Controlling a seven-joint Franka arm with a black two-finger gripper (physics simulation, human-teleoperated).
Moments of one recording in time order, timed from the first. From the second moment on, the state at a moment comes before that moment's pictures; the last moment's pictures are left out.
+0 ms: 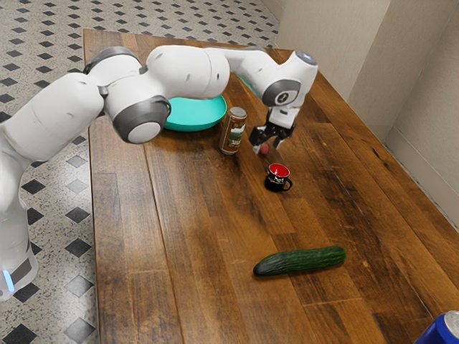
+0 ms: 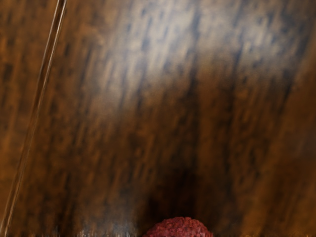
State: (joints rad) arm -0.11 0.70 0.50 -1.19 -0.19 1.84 1.60
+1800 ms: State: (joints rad) arm 0.33 0.53 0.49 -1.14 -0.27 1.86 1.66
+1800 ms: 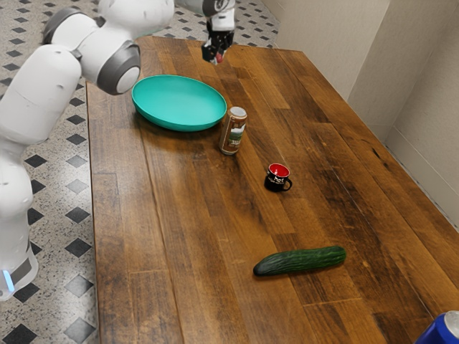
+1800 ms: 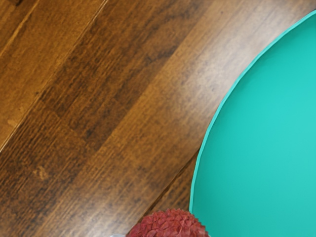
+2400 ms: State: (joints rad) arm 0.30 0.50 0.49 -1.12 -0.27 1.84 1.67
